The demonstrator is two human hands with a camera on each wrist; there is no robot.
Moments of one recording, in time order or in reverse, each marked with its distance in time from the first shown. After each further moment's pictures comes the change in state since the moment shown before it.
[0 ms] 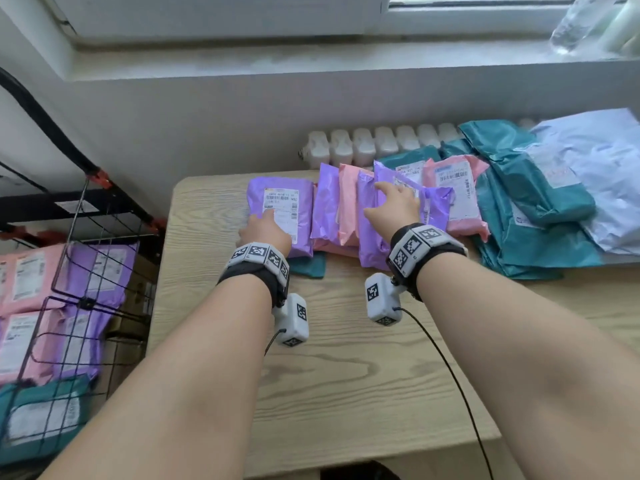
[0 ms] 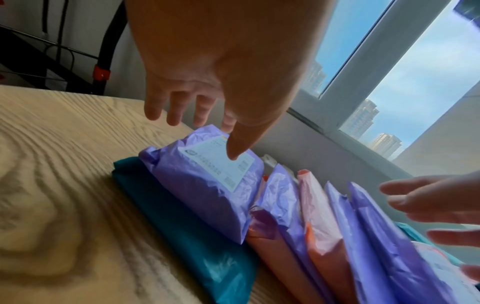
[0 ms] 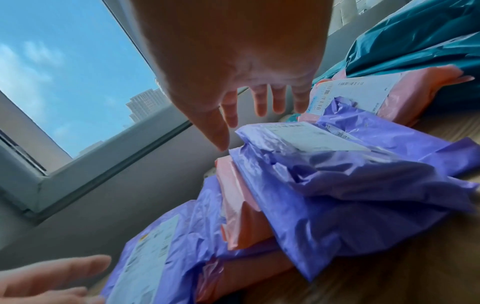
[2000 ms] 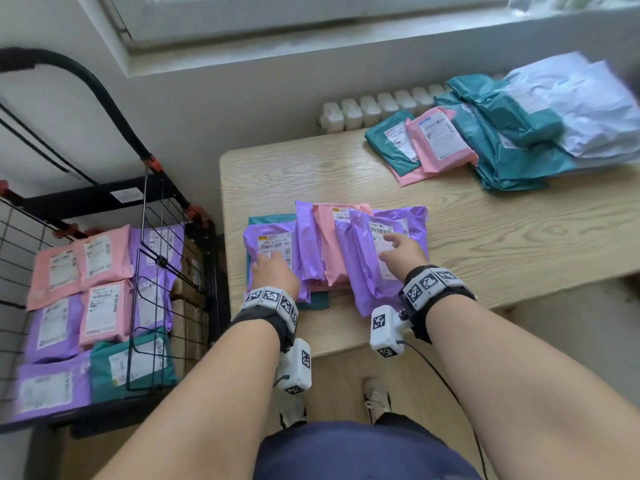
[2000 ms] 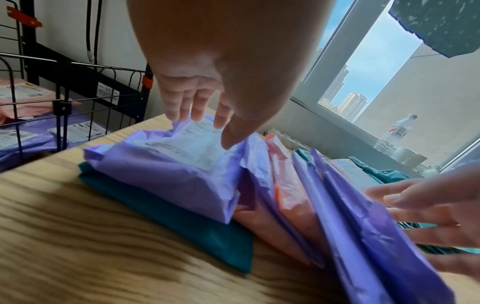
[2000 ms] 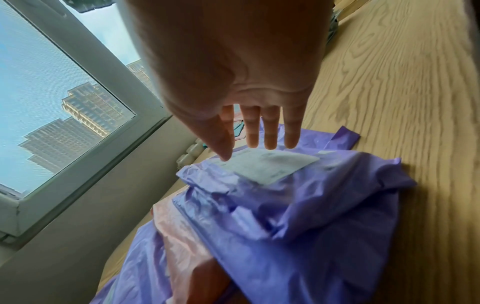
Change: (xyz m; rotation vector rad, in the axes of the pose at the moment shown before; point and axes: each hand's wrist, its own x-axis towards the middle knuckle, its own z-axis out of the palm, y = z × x) left_hand -0.165 -0.182 -0.003 0.132 -0.013 0.145; right_hand -0.255 0.025 0.080 0.318 -0.100 0.275
